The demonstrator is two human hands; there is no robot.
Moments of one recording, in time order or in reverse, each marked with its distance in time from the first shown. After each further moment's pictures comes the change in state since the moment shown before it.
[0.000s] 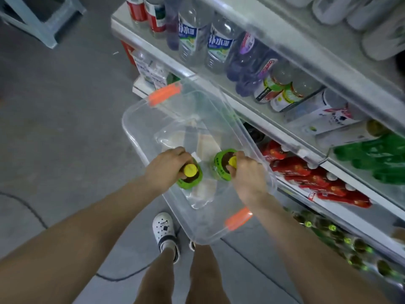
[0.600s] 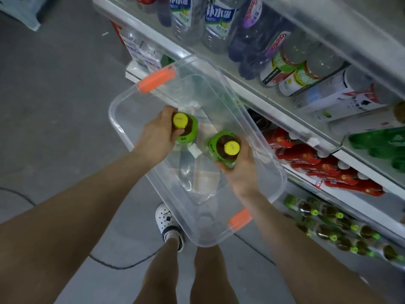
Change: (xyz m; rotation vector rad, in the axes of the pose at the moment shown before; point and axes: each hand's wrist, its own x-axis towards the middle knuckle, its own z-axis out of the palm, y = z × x) left_hand 0.050 -0.022 -0.014 -0.170 0.279 -0.202; right_hand 0.020 -0.001 0.067 0.725 0.114 0.114
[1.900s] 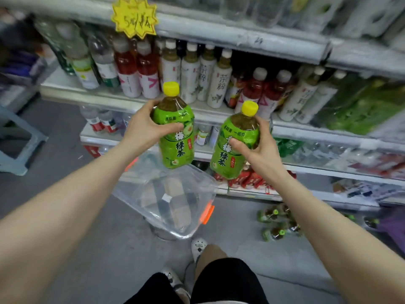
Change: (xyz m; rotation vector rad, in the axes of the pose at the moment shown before) left_hand -0.098 0.250 -0.206 -0.379 0.041 0.315; right_hand -0.189 -0.121 -0.306 0.299 0.470 -0.198
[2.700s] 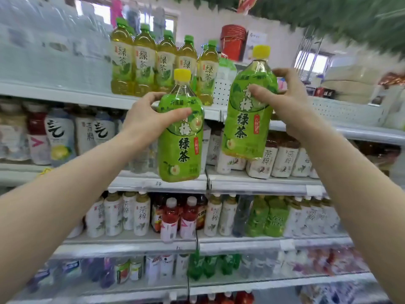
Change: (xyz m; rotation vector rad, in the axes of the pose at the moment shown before) left_hand 0.023 0.385 0.040 -0.259 0.104 0.565; right_hand 0.083 -0.220 -0.373 0.068 0.404 -0.379
